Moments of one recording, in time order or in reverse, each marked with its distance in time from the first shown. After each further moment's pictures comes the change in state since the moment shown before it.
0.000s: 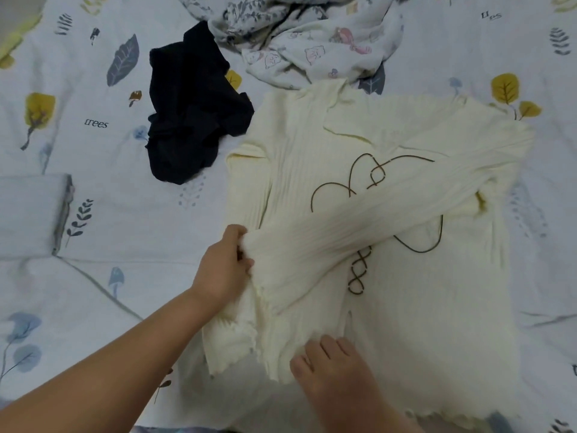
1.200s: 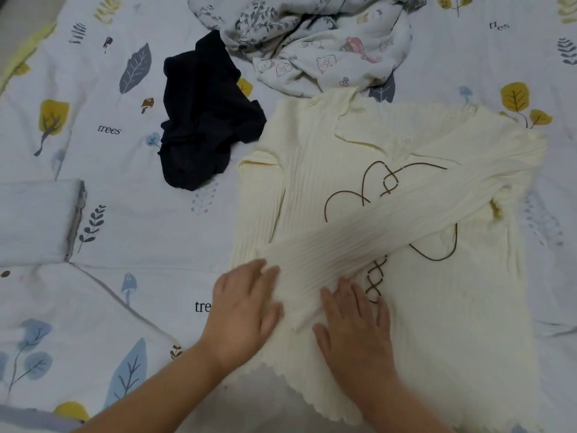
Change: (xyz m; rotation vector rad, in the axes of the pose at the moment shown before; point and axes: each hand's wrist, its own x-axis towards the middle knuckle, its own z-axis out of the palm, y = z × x) left_hand -0.035 -0.047 0.026 0.477 0.160 0.490; right_hand 0.034 0.018 0.008 -0.014 -0.315 0.440
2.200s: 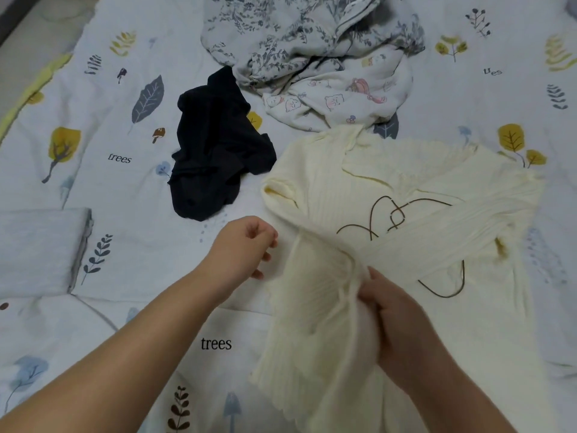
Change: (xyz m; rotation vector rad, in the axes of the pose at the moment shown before) left_hand 0.110 0.005 -0.110 -0.897 -0.135 -0.612; right_hand 0.068 -0.017 -0.119 1.694 -0.292 0.546
